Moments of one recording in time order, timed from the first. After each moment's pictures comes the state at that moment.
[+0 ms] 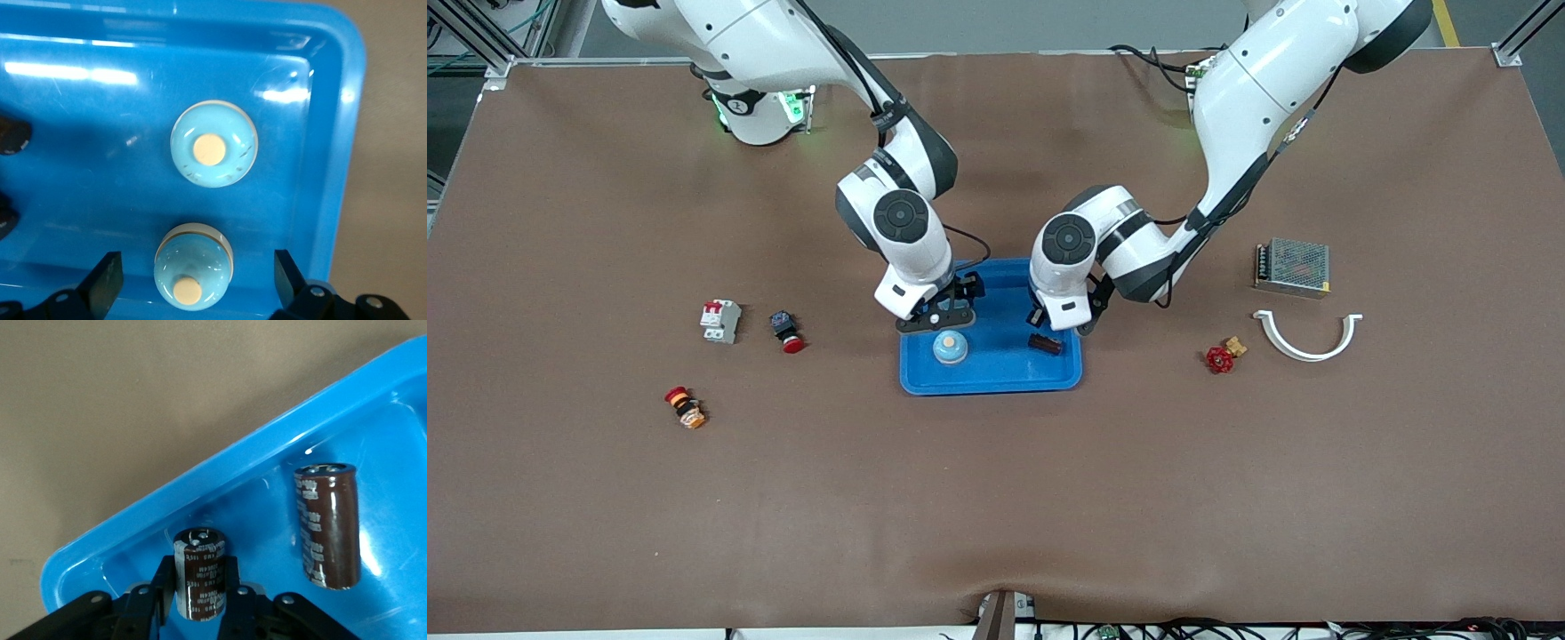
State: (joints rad) left arm -0.23 0.73 -0.56 -1.78 0.36 2.33 -2.00; right arm 0.61 0.54 0.11 -1.85 0.01 2.39 0.56
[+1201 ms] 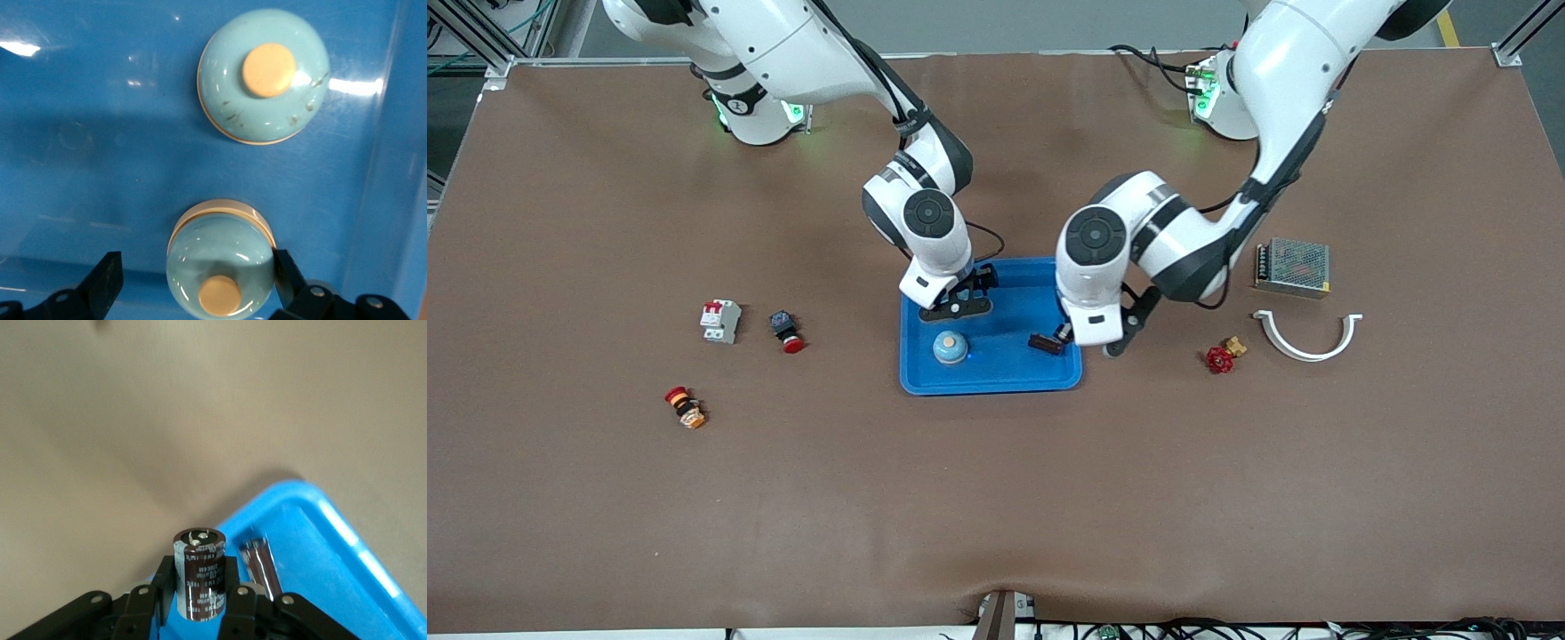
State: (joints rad) left arm -0.15 0.59 -0.56 -1.66 0.37 2.05 -1.71; right arm 0.67 0.61 0.11 -1.88 0.01 2.48 0.61
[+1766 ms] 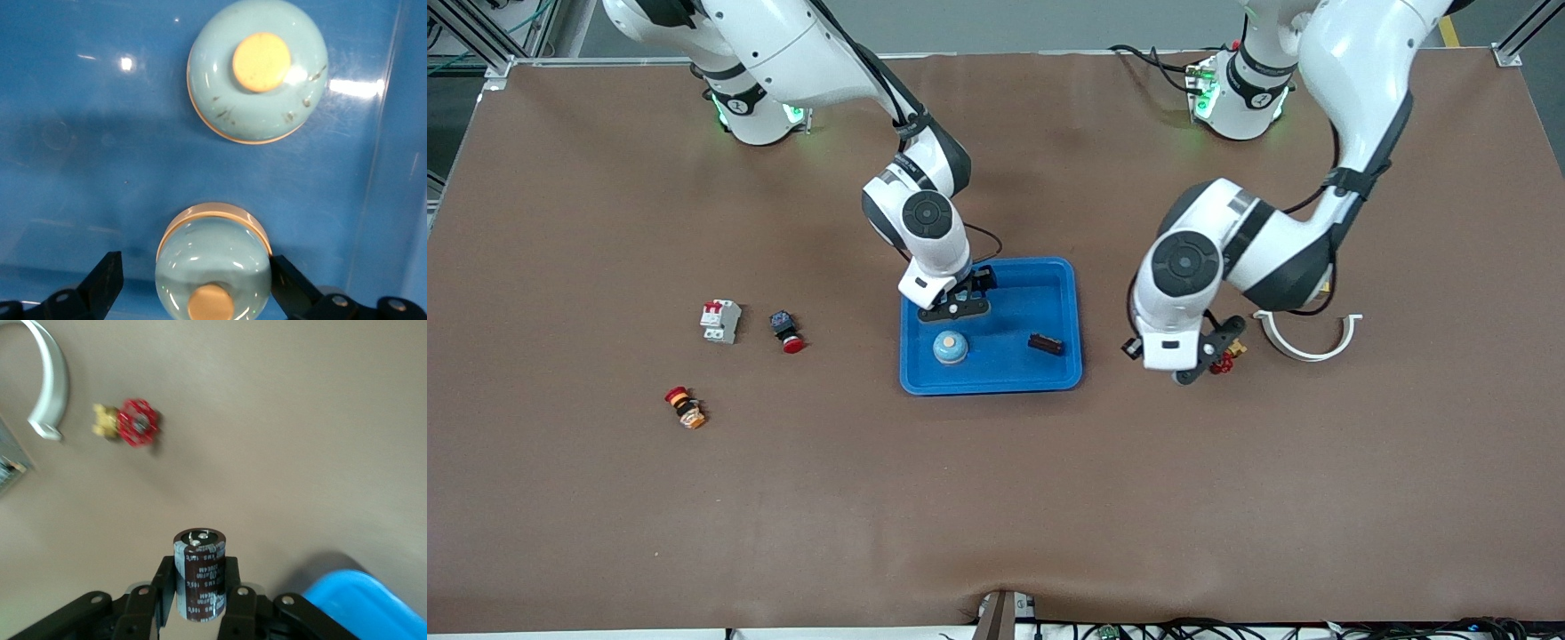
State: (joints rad) left arm 0.01 0.53 -0.56 -1.66 0.37 1.90 -1.39; right arm 0.68 0.62 0.10 -1.90 0.01 2.51 0.62
